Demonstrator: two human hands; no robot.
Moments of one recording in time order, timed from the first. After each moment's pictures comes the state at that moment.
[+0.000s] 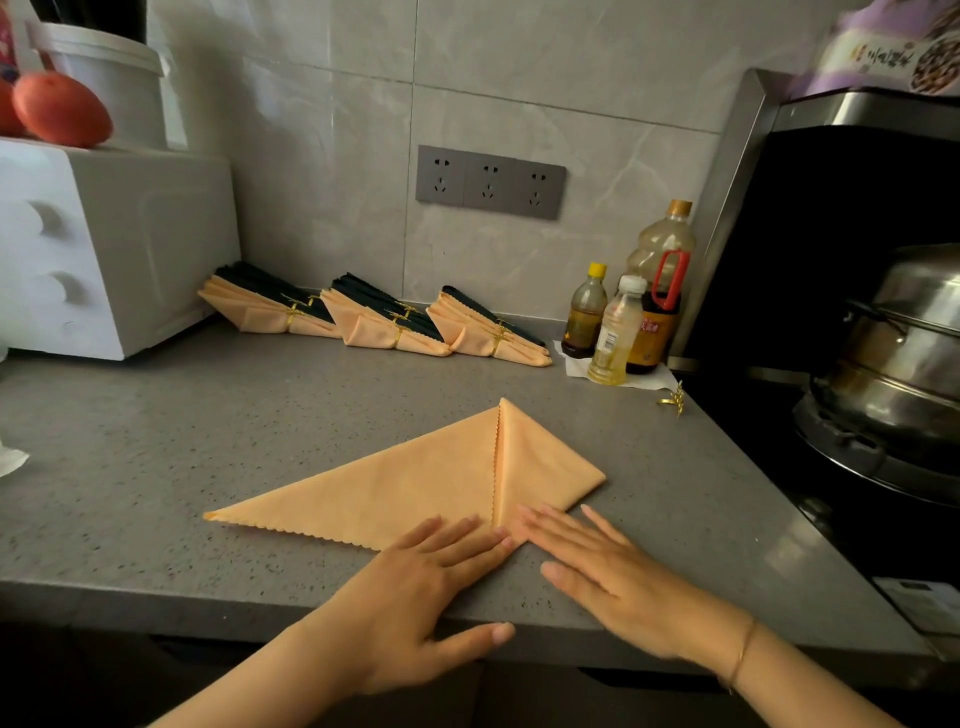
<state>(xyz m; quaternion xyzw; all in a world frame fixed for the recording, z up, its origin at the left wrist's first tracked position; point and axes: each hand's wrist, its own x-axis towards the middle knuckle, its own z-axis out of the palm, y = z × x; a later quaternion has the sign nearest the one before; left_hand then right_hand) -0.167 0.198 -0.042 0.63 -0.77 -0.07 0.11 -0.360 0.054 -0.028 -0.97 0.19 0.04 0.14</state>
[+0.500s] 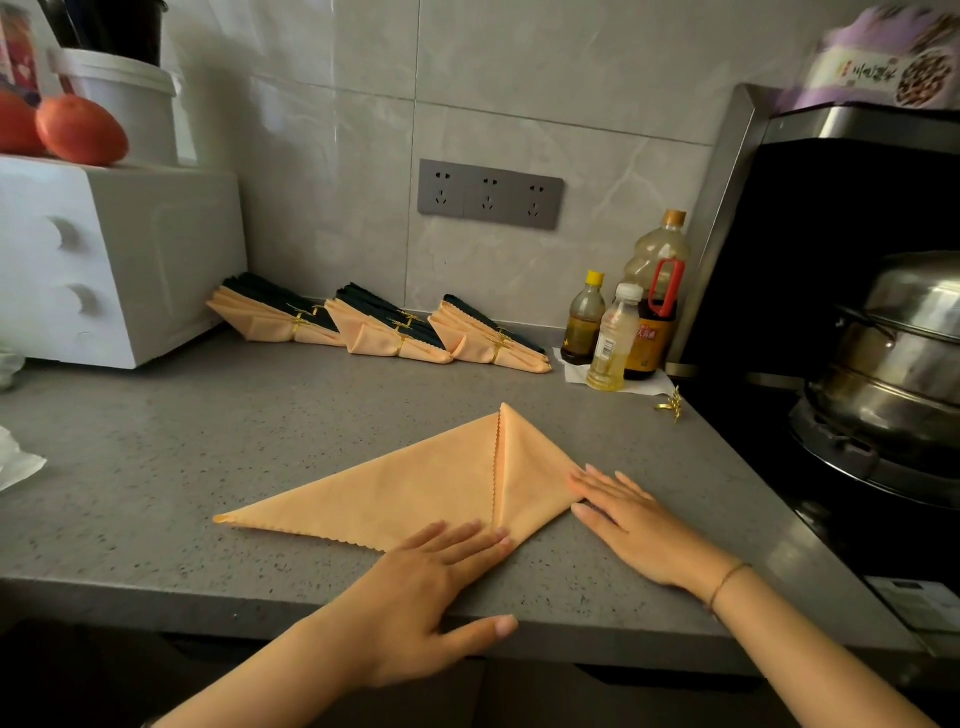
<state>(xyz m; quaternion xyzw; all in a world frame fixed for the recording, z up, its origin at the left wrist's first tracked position) -0.171 0.201 -0.040 0.63 -0.76 -0.08 0.12 -0.361 0.008 -0.022 -0.94 0.32 -0.01 0.11</state>
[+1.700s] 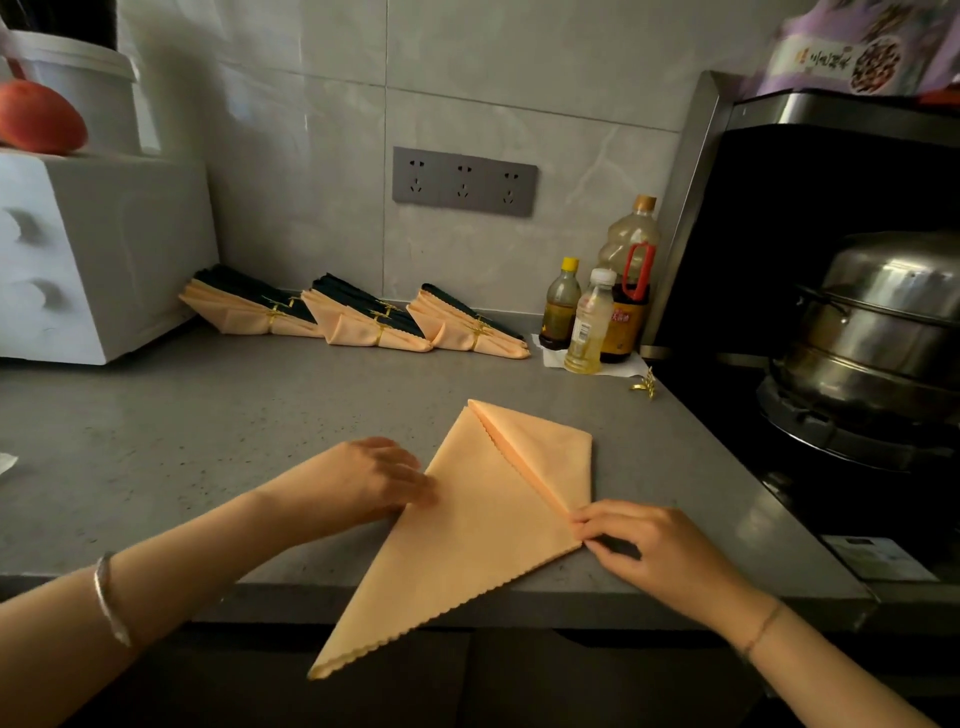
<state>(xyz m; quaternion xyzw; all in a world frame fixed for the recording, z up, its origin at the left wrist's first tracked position) -0.091 0.172 -0.012 0.51 -0.84 0.21 0.01 -0.411 0.047 -0.033 -0.96 0.21 -0.18 0.06</state>
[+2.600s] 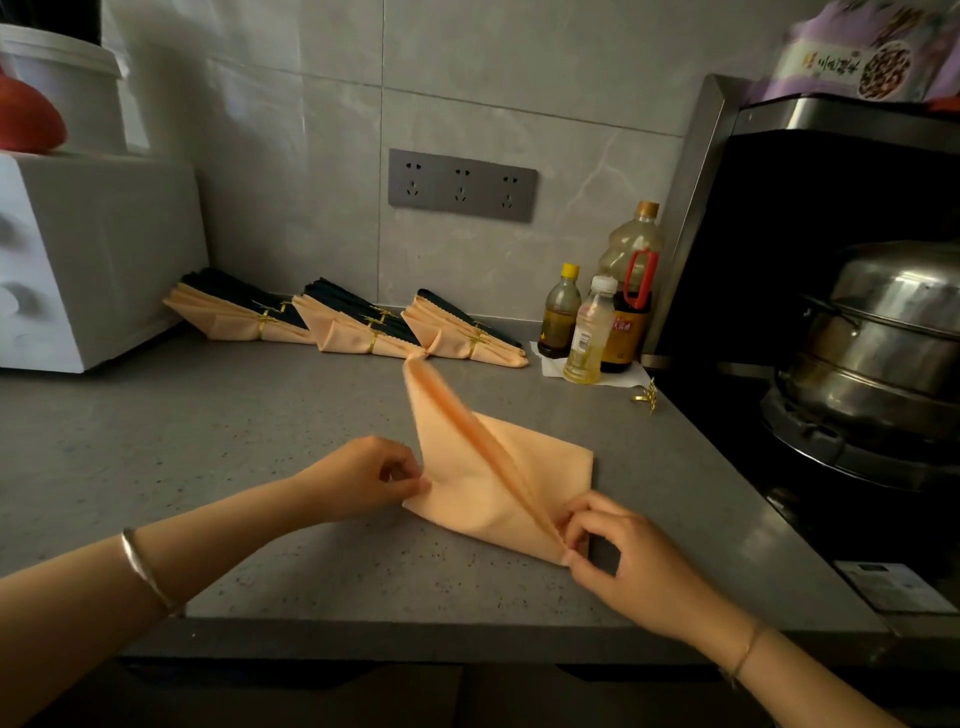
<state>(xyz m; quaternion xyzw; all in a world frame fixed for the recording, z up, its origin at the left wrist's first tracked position) -0.093 0.133 -0.008 0.71 -0.66 -0.16 0.19 -0.387 0.046 -0.027 -0.93 0.23 -0.21 0.17</state>
